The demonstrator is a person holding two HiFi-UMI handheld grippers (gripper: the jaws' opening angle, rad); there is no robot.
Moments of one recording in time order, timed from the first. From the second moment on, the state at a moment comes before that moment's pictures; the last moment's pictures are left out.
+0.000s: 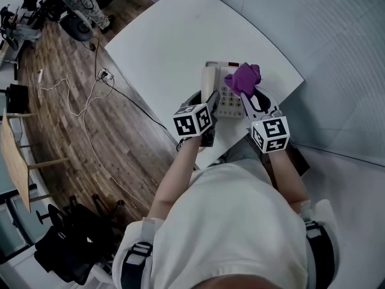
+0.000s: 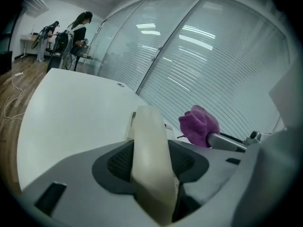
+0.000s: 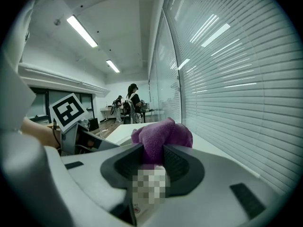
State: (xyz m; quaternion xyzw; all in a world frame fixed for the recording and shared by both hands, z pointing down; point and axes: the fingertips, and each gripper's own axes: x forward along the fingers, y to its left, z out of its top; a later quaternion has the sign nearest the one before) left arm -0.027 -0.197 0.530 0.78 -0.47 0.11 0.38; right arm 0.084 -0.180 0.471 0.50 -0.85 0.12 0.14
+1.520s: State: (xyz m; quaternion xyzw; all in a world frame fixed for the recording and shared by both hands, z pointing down) left arm -0.092 -0.081 0.440 0.80 -0.31 -0.24 0.46; right arm -0.026 -0.126 0.403 0.40 -0.91 0.08 0.08
